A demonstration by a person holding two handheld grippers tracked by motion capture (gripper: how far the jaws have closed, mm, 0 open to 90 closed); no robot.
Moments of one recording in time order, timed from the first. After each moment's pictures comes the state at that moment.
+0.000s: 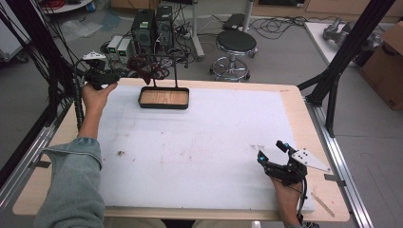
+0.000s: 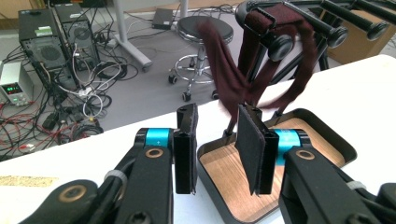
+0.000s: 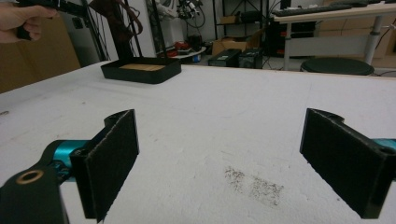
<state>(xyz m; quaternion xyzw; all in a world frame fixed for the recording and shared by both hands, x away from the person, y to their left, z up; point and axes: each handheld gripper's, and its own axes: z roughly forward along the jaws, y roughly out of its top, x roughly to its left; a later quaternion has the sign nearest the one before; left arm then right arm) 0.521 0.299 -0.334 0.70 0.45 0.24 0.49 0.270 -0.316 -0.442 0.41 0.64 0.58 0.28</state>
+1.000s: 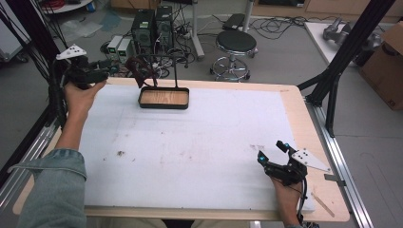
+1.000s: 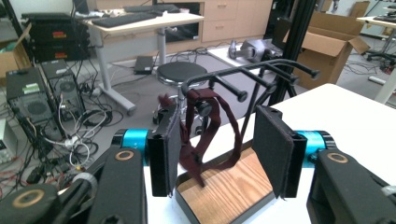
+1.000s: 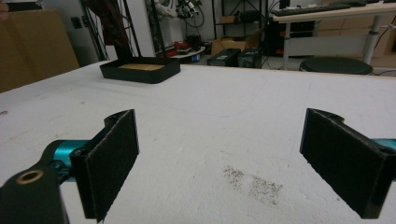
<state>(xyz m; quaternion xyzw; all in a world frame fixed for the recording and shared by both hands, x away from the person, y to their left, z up) 0.467 0.312 -0.288 0.69 0.37 0.27 0.56 0.270 -0.316 -0.442 0.42 0.64 0.58 0.28</state>
